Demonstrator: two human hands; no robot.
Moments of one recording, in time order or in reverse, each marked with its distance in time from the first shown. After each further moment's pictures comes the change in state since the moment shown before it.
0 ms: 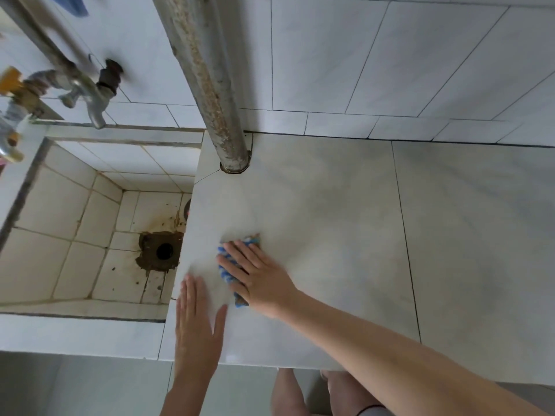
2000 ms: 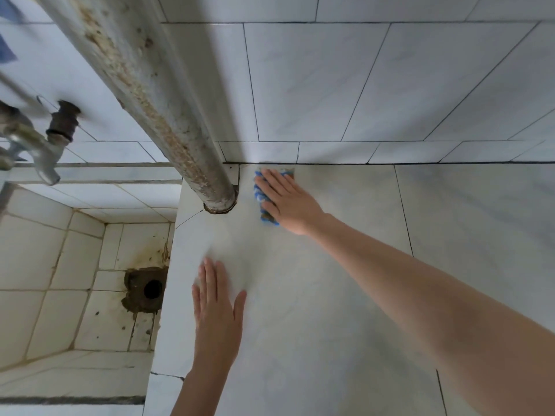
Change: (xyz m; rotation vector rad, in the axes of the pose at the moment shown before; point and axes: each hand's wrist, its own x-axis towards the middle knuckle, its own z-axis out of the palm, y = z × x) left_hand 0.108 0.068 0.014 0.088 0.024 0.127; right_hand 0.105 0.205 -0.057 -0.146 -0.297 0.229
